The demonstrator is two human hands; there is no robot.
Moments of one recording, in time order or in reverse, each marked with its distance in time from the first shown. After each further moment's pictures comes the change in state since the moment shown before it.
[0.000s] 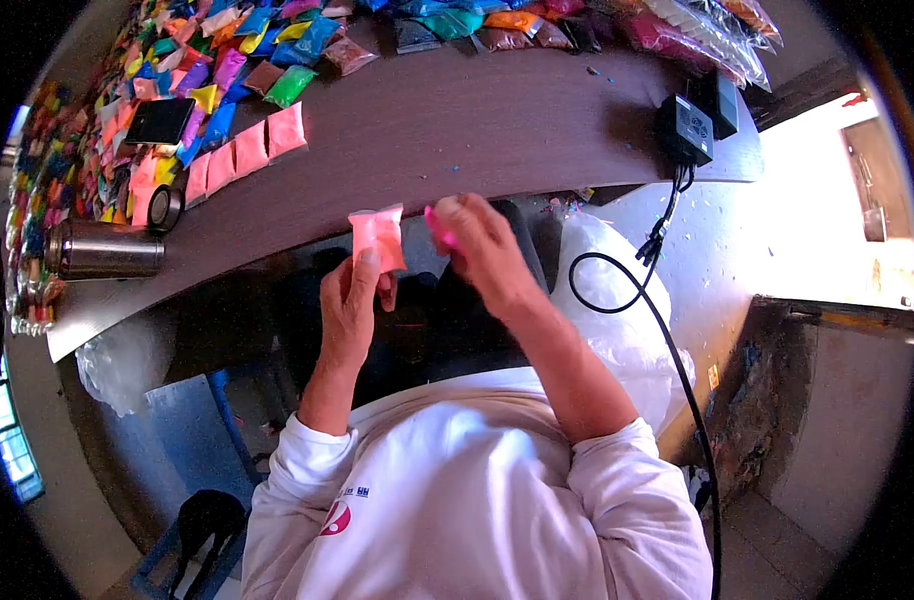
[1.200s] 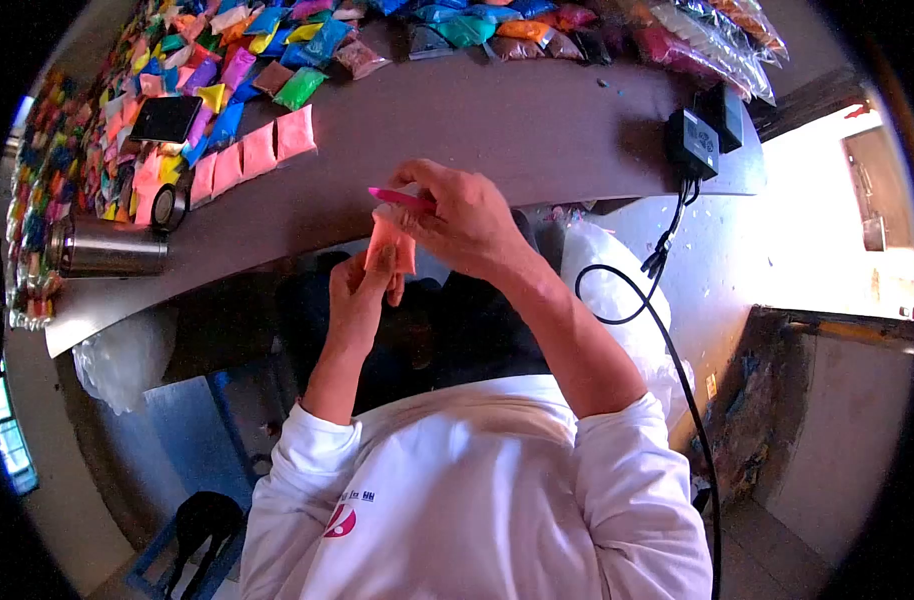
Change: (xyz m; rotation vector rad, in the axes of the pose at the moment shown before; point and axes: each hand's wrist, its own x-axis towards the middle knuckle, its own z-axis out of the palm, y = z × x) left_hand 0.019 -0.011 0.000 -0.095 -0.032 -0.055; right_hand 0.053 -0.023 0.015 -0.841 -0.129 -0.747
